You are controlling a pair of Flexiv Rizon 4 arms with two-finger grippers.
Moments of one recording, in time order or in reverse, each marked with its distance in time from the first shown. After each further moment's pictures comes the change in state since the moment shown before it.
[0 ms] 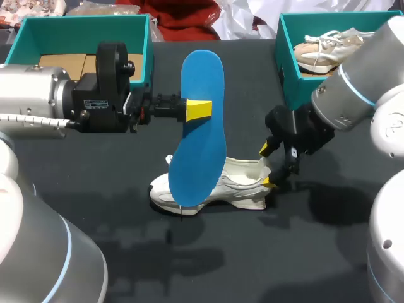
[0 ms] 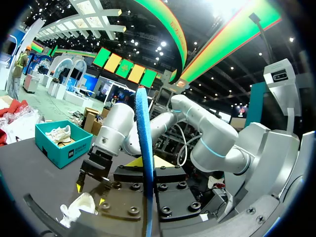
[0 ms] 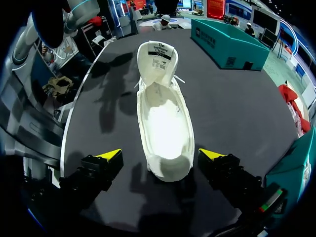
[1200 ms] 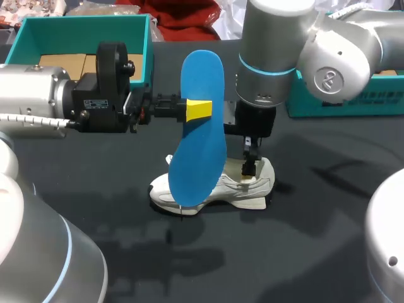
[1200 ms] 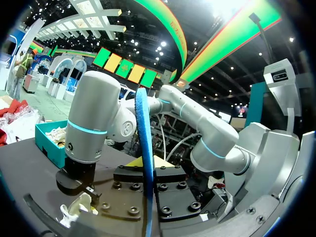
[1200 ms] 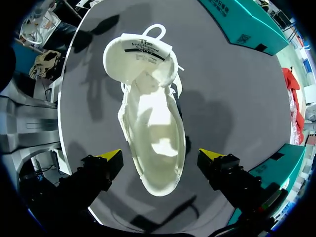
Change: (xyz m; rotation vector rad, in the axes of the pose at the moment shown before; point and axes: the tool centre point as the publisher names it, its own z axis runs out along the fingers) left arm 0.000 0.000 0.000 0.000 0.000 0.000; right arm -0.012 0.036 0.009 0.461 -0.039 0.000
